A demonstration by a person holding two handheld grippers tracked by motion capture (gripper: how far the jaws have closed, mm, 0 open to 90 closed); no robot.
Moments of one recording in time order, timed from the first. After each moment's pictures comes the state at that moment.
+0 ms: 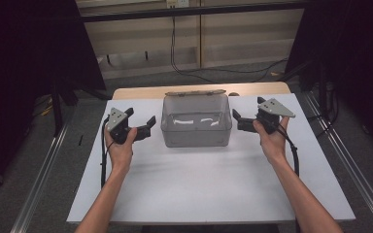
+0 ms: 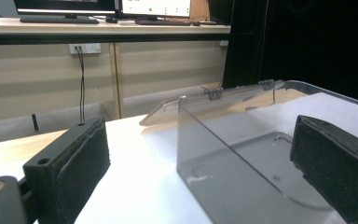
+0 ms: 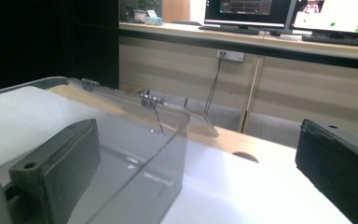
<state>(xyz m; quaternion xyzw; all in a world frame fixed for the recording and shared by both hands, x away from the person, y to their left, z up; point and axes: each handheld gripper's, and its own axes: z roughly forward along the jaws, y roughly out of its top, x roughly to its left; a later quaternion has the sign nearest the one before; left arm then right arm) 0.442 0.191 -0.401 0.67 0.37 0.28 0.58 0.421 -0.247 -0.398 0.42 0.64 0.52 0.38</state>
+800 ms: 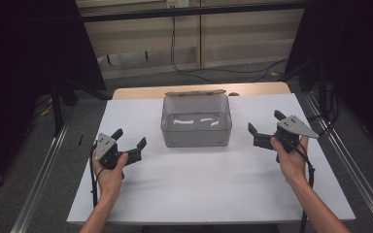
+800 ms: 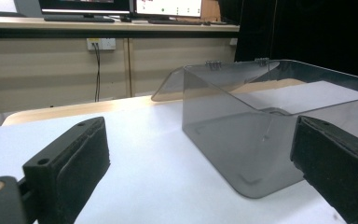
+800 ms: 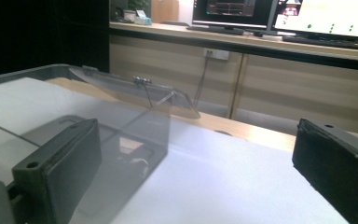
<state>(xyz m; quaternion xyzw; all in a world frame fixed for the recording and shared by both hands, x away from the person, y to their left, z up) 0.376 0.221 -0.424 0.65 0.39 0.30 0.57 0.359 -0.275 -0.400 0.43 0.63 0.51 0.40</state>
